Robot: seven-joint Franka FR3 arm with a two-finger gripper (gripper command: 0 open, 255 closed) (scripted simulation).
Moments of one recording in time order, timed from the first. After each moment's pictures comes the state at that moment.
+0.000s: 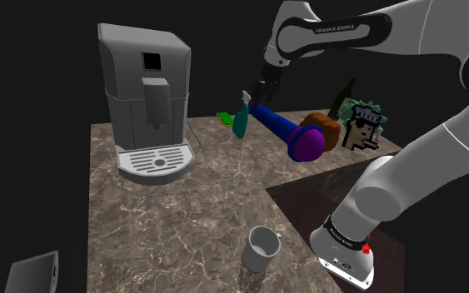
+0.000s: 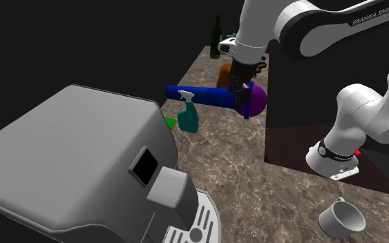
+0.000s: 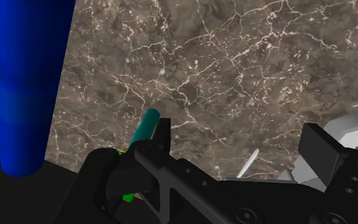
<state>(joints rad) -0.09 -0.31 -0.07 -2.21 -0.07 1.97 -0.10</state>
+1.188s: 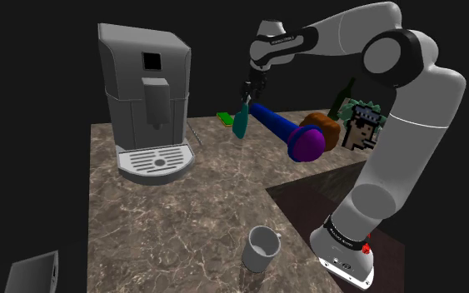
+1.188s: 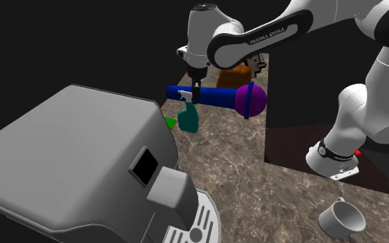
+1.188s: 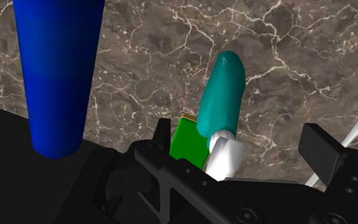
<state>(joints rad) -0.18 0.19 -0.17 -1.81 -0.05 2.10 -0.20</state>
